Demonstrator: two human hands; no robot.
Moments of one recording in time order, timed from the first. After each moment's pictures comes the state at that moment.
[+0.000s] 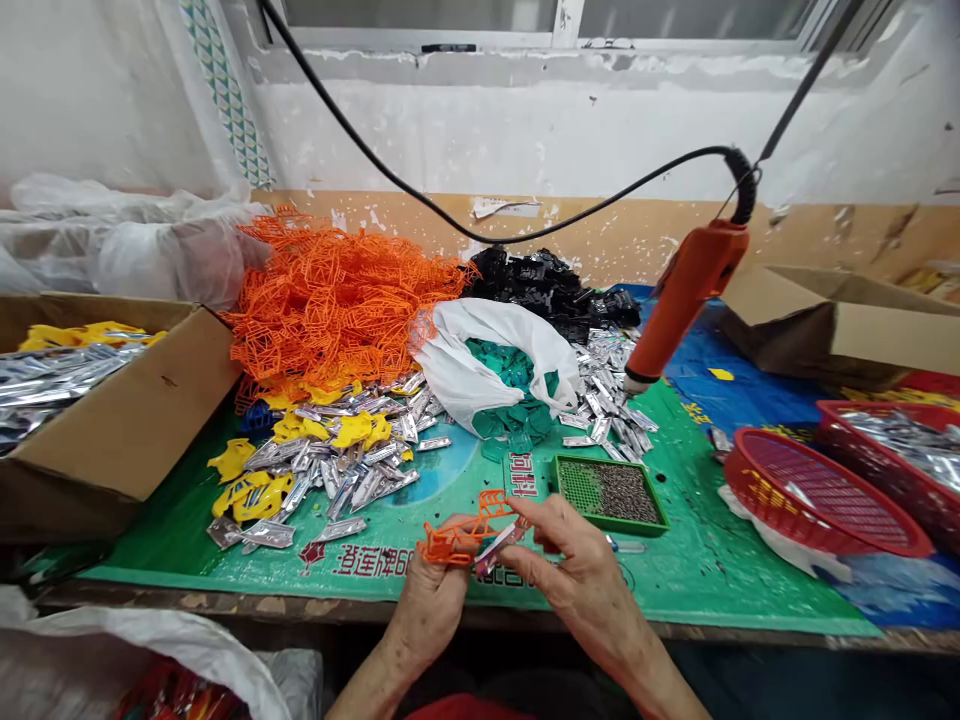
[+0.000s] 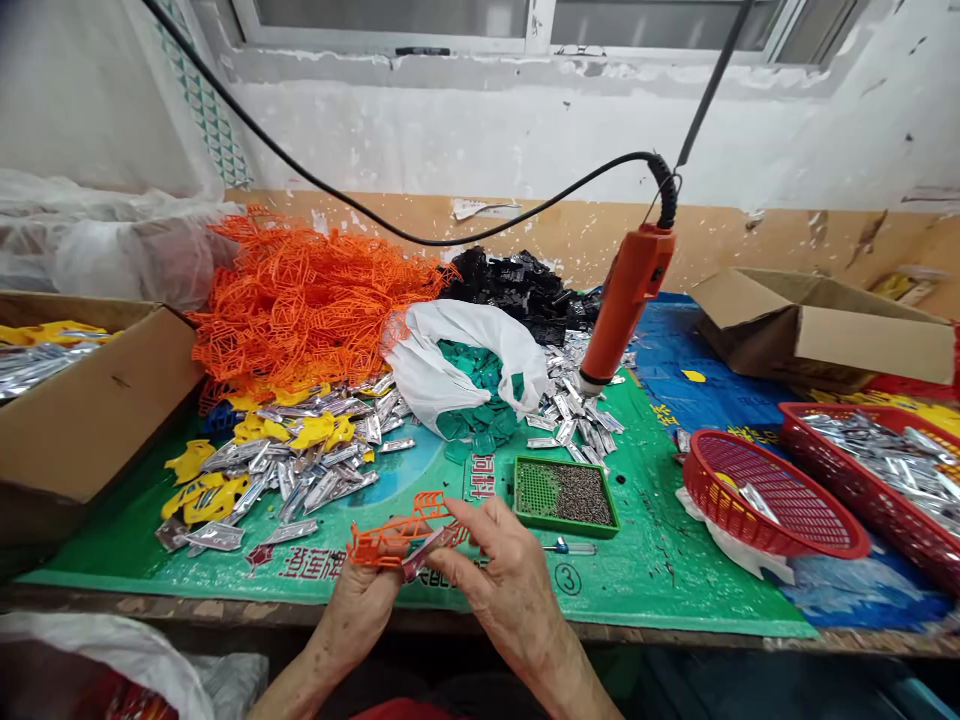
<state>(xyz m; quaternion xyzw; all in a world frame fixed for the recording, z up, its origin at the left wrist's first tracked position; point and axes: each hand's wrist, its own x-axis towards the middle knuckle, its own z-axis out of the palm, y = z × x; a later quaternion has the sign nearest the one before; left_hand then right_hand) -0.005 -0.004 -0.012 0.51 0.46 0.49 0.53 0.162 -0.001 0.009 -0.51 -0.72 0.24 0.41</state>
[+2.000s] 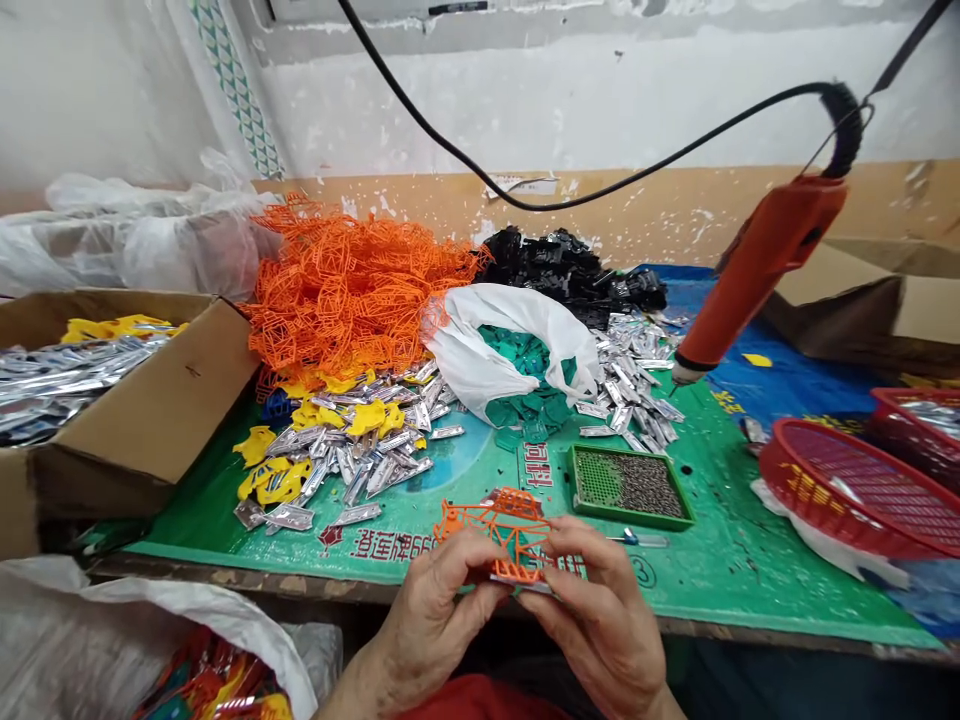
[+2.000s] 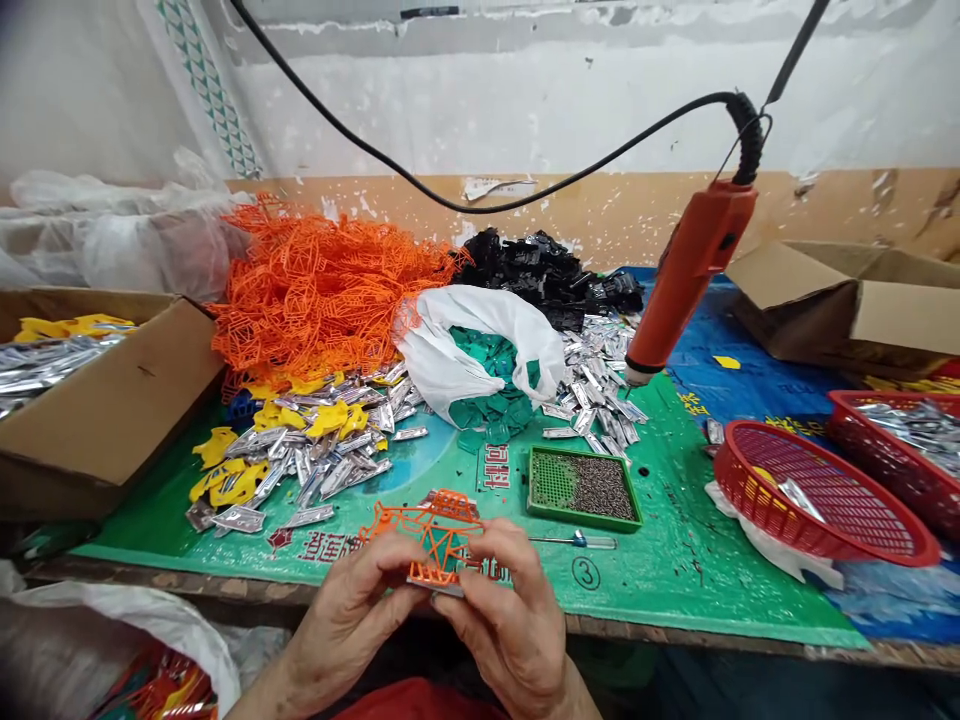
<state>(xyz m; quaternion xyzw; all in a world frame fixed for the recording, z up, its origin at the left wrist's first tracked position) -0.024 -0.019 0.012 0.77 0.35 0.45 0.29 0.159 -0.027 -0.010 -0.32 -0.76 0.05 0.56</state>
